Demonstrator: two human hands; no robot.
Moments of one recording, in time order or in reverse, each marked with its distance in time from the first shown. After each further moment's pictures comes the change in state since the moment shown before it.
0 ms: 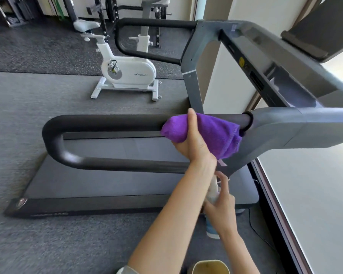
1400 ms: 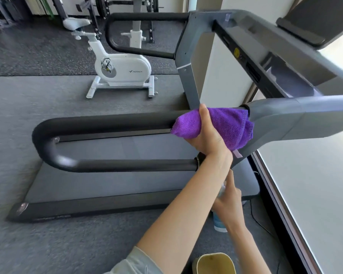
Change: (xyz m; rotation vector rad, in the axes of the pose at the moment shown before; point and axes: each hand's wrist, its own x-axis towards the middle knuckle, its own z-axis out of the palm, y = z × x) left_hand -0.012 -0.027 0.017 0.010 -0.048 -0.049; right_hand 0.016 0.023 -0.008 -0.008 0.036 -0.019
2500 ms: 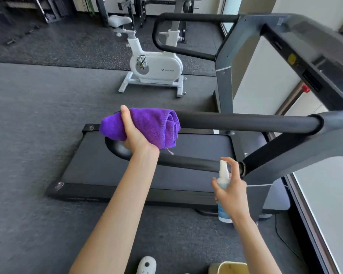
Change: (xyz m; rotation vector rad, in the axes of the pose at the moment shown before) left_hand 0.077 0.234 -0.117 -0.100 0.196 0.256; right_hand -0.004 -0.061 0.092 -0.024 -0.124 -0.069
